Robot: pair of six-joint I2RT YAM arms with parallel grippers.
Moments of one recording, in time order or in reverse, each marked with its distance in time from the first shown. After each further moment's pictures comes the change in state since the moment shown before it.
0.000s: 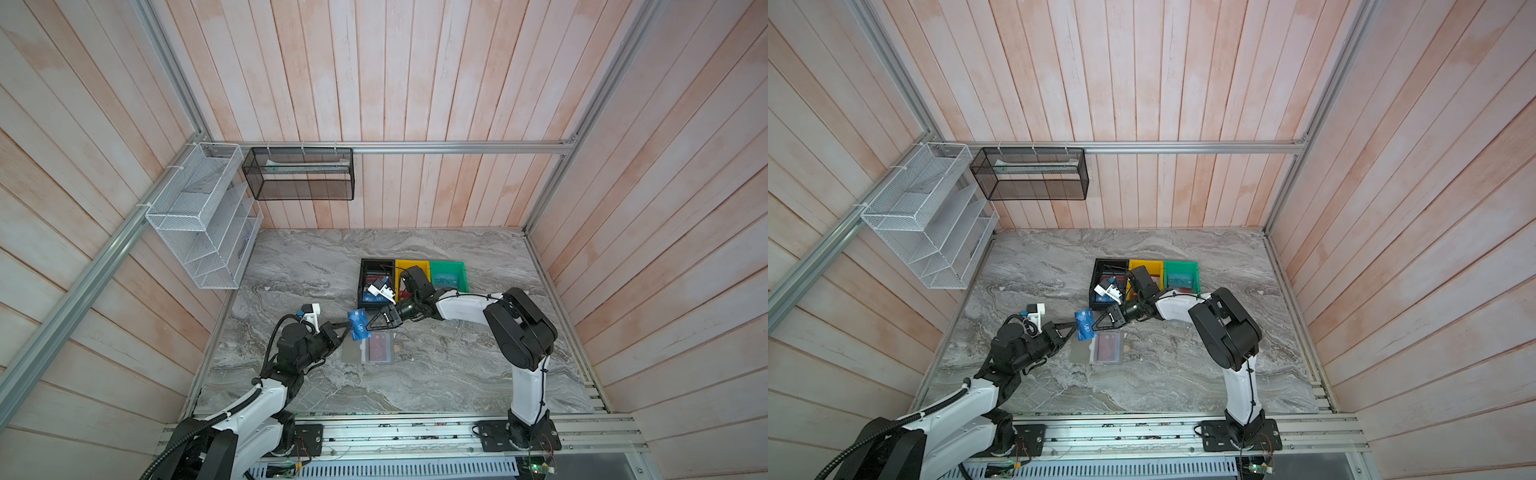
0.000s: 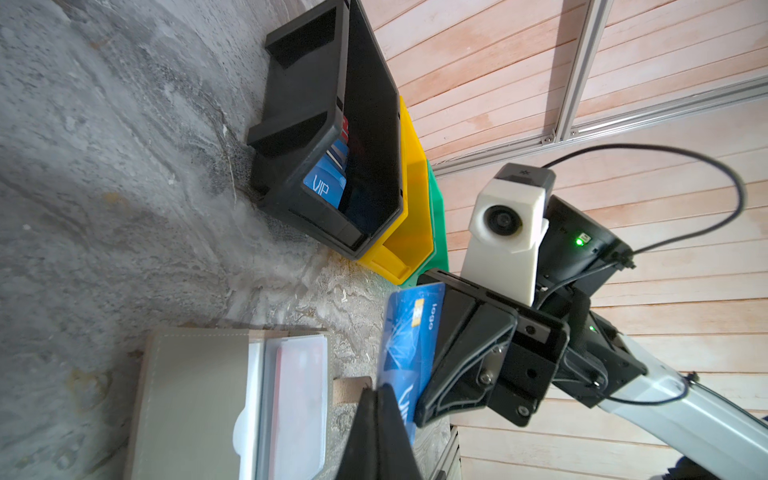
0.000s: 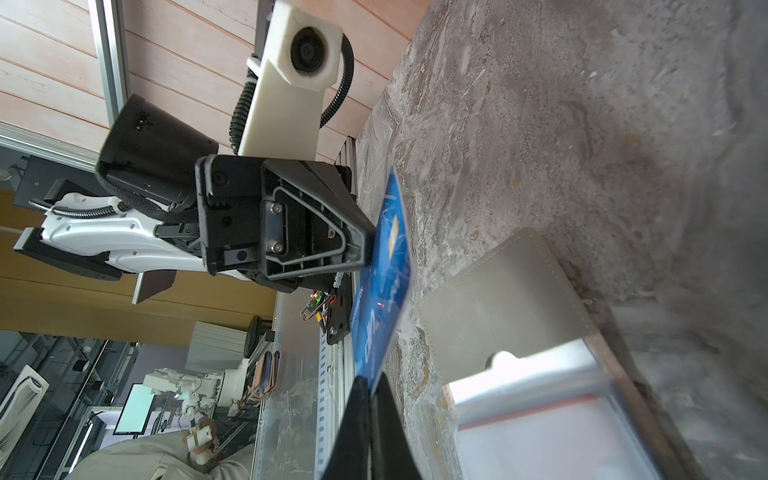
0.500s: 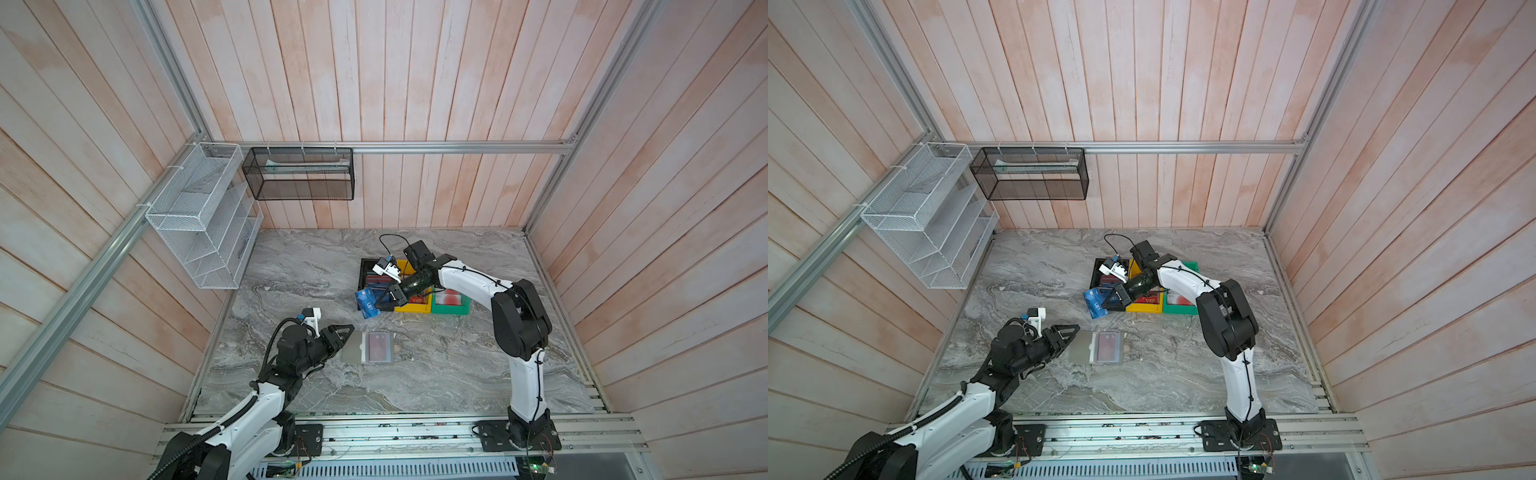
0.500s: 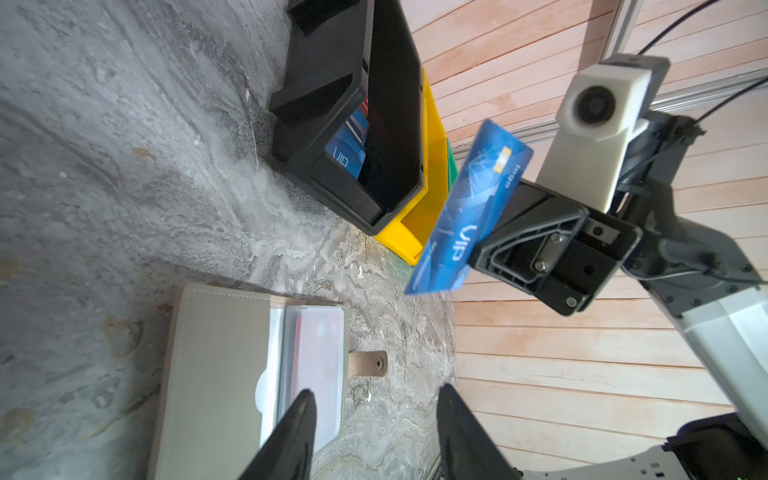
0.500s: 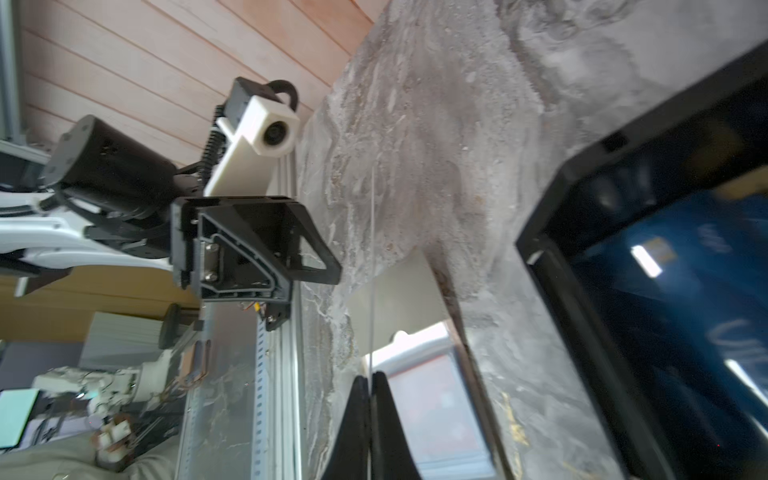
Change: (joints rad) left arm -0.006 -0.054 0.003 -0.143 0.006 0.023; right arm -0.099 0.095 0.447 -0.730 0.231 -0.519
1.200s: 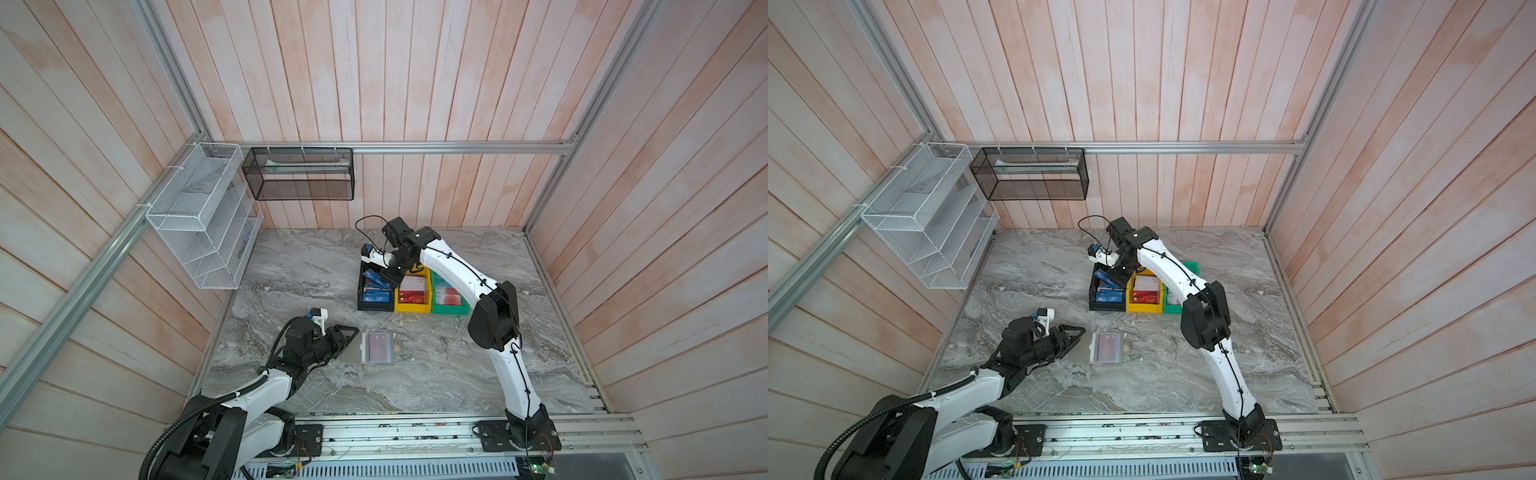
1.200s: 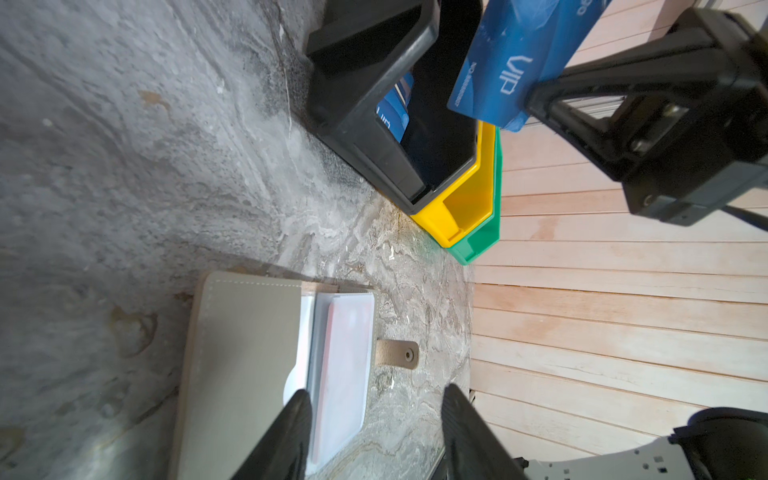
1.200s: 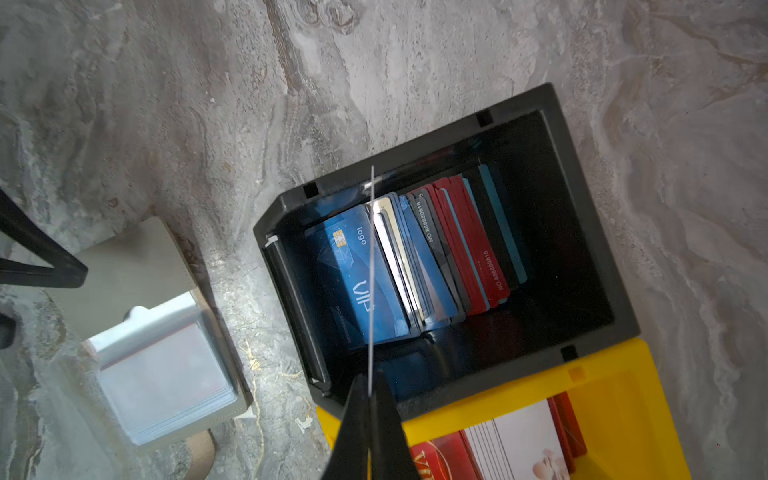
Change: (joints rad) left arm -0.001 0.193 0.052 0.022 0.053 0.018; right arm 0.098 0.214 0.599 -0.412 0.768 -0.315
